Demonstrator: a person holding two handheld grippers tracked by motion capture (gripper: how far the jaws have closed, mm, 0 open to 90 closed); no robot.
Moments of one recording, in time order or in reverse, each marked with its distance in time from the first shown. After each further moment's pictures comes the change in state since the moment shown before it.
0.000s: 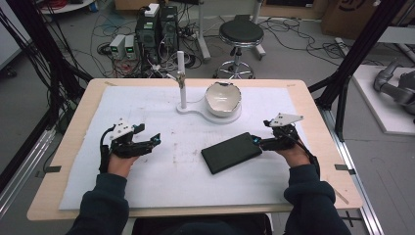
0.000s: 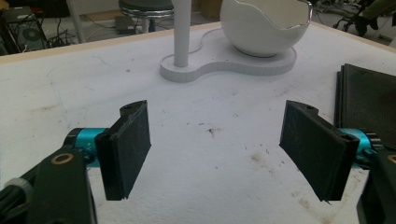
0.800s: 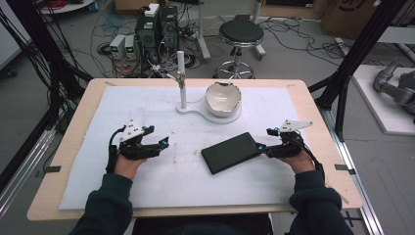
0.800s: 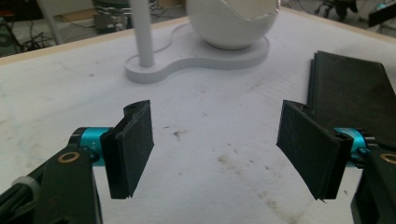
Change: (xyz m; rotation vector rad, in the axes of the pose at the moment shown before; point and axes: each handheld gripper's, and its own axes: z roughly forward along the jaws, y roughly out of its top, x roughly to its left) left arm -0.026 0.003 0.014 0.037 -0.072 0.073; right arm -0.003 -0.028 -0.006 -0.020 0.115 0.116
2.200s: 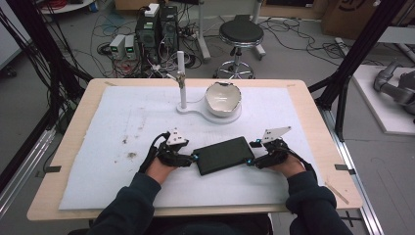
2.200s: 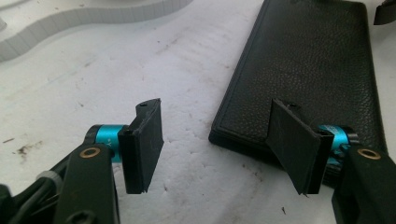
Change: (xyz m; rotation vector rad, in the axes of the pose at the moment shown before) left arm -0.060 -0.003 0.068 0.233 -0.139 0.090; right arm 0.024 -0.005 0.033 0.132 0.208 -0.156
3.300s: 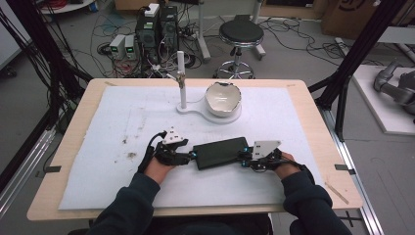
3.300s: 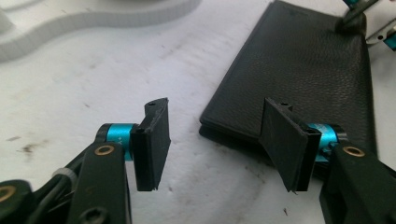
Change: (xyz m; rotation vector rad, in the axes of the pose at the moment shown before) left arm 0.005 -0.001 -0.008 -0.064 0.017 -0.028; right arm 0.028 0.008 0.011 -0.025 -0.049 -0.419
